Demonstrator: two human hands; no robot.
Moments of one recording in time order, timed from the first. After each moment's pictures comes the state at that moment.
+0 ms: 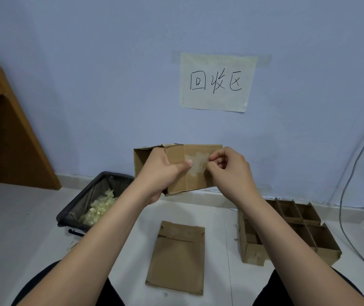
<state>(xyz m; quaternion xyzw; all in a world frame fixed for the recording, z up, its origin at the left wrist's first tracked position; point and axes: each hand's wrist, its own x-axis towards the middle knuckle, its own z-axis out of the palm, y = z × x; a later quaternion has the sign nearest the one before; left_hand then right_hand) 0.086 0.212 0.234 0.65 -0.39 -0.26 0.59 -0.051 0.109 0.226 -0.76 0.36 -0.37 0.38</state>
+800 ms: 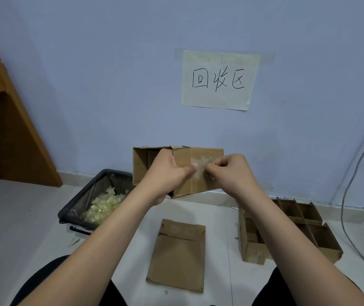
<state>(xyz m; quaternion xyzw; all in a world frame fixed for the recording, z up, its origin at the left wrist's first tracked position) 0.085 0.206 0.223 0.68 -0.41 -0.26 0.56 -0.048 0.106 0.227 -0.76 0.42 -0.27 0.41</state>
